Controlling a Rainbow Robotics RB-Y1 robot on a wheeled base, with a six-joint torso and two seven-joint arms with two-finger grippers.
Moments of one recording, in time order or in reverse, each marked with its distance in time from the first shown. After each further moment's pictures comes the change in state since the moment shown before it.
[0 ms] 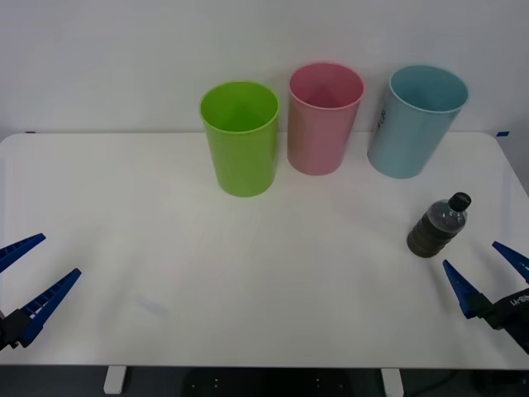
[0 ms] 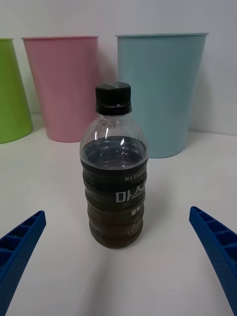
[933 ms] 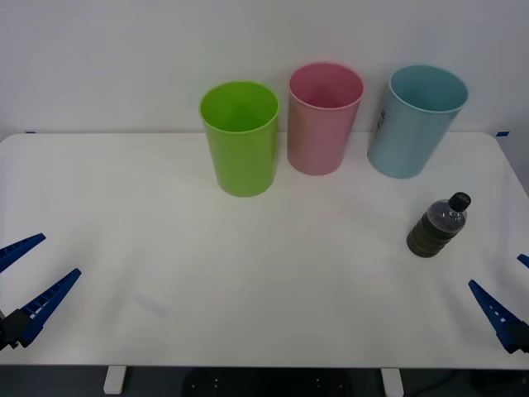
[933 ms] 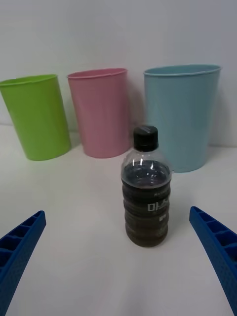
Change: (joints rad) right arm 0.175 -0.001 -0.119 -0.201 0.027 -0.177 -0.169; left arm 0.000 0.000 0.000 0.000 0.000 0.000 0.000
